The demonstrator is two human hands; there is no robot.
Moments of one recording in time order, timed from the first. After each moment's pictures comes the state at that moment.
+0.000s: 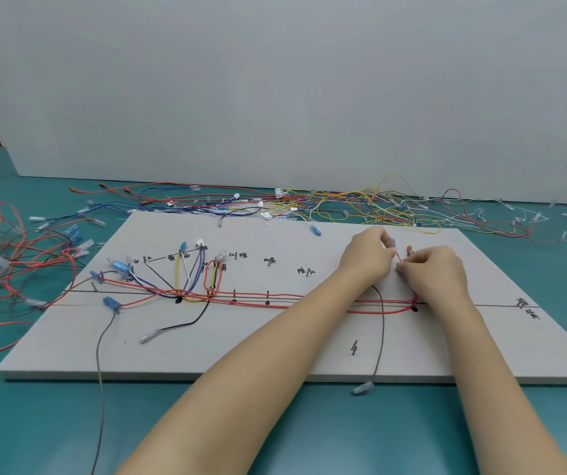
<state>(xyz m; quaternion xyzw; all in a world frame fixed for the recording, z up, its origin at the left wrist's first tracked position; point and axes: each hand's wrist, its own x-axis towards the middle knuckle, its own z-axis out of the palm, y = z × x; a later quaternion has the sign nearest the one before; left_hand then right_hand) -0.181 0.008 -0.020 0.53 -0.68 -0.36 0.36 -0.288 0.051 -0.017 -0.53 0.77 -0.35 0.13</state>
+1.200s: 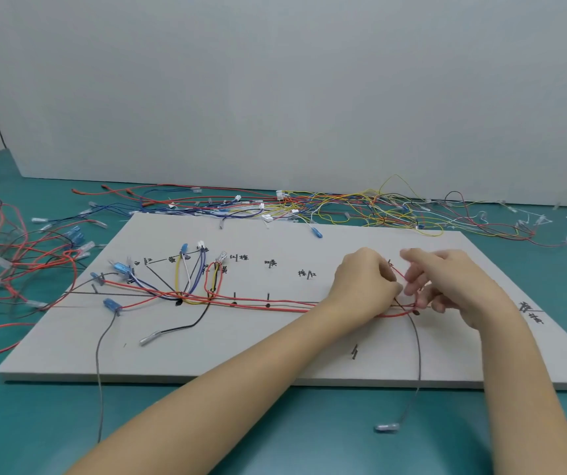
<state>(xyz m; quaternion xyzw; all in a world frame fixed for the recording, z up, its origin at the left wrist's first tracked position) -0.154 0.072 -0.010 0.52 -0.71 -0.32 0.34 -0.291 0.081 0.020 -0.50 0.70 -0.35 0.37</state>
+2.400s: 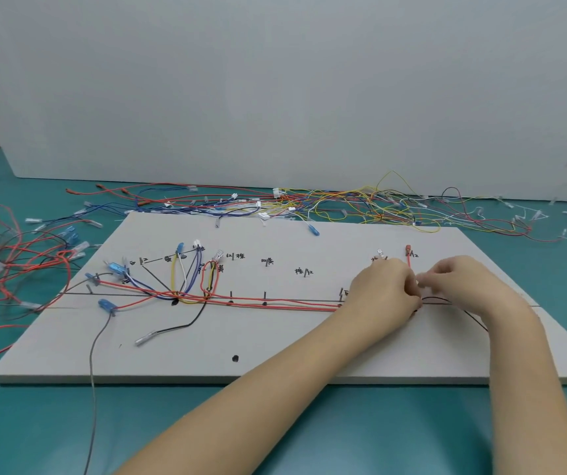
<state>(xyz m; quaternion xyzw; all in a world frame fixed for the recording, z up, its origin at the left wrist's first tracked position) -0.179 0.080 -0.019 0.47 -0.79 -0.26 0.29 -0.320 0.076 0.006 -0.56 0.76 -0.23 0.24</state>
